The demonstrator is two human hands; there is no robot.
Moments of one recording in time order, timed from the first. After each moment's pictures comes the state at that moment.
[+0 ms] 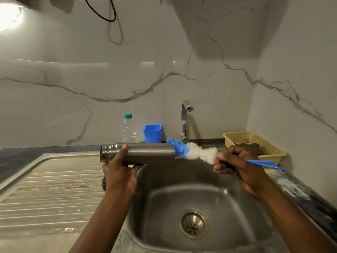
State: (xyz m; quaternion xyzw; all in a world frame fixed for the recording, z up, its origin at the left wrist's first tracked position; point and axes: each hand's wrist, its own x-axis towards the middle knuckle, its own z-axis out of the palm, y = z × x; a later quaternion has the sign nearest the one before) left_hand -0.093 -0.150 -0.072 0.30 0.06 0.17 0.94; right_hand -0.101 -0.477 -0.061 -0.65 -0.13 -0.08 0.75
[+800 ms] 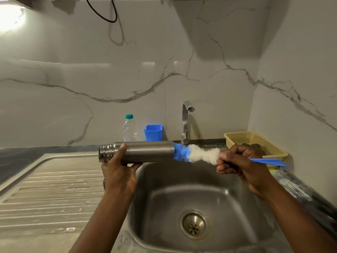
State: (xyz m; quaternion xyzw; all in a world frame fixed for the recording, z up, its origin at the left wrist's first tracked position) left_hand -0.094 -0.149 -0.067 0.29 0.06 0.19 0.93; right_hand -0.106 -0.479 -0.054 -0.66 -0.12 -0.09 0.73
